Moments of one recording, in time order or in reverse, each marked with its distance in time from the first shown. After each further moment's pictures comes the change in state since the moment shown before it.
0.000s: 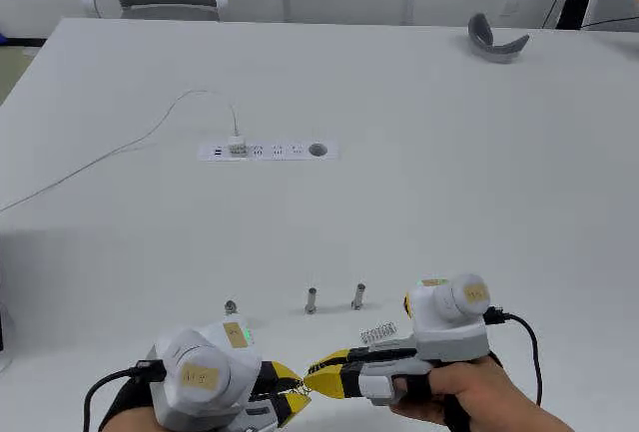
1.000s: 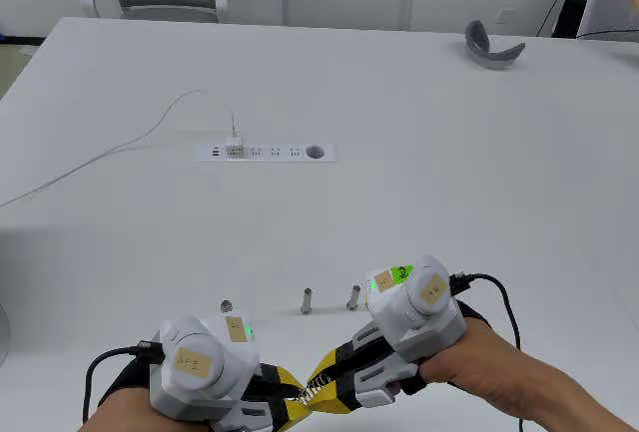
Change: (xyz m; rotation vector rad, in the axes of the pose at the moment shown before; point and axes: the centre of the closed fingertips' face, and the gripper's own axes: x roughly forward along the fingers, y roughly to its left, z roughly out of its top) left arm 0.002 -0.020 -0.002 0.078 0.028 -0.136; right arm 0.002 0.014 -0.026 -0.408 0.343 0.079
